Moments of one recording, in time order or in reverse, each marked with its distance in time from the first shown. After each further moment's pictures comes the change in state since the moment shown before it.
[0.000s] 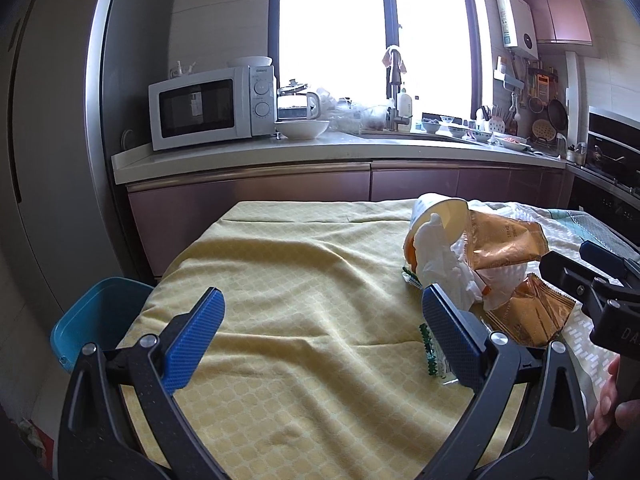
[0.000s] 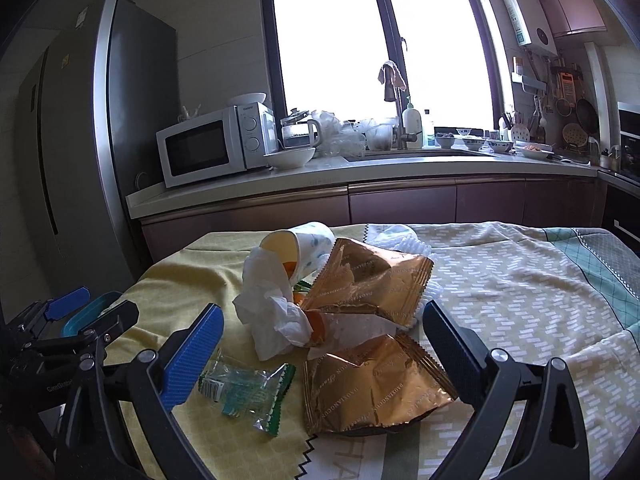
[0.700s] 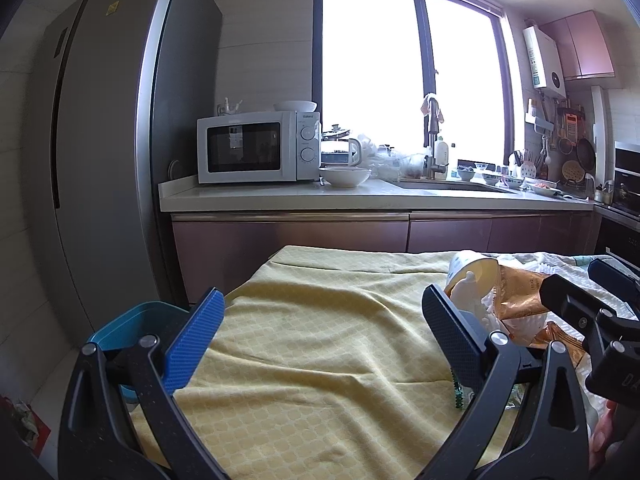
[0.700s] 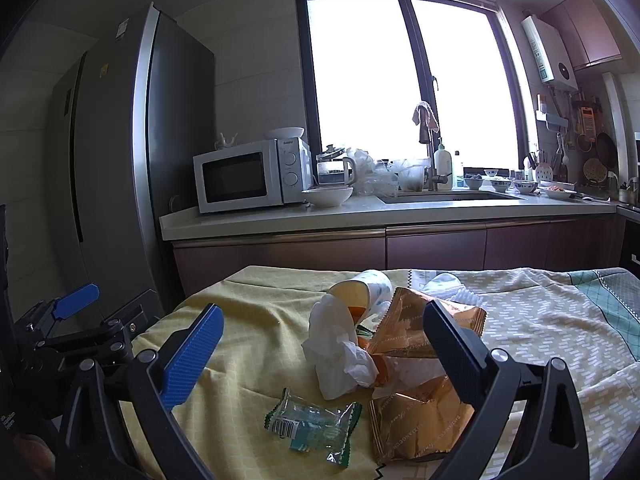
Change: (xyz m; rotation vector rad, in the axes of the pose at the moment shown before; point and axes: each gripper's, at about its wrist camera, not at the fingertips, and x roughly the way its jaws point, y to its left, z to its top) left arm -0.049 0.027 0.012 -0.069 -0.172 0.132; right arm -0.021 0.051 0.015 -0.061 -0.141 0.087
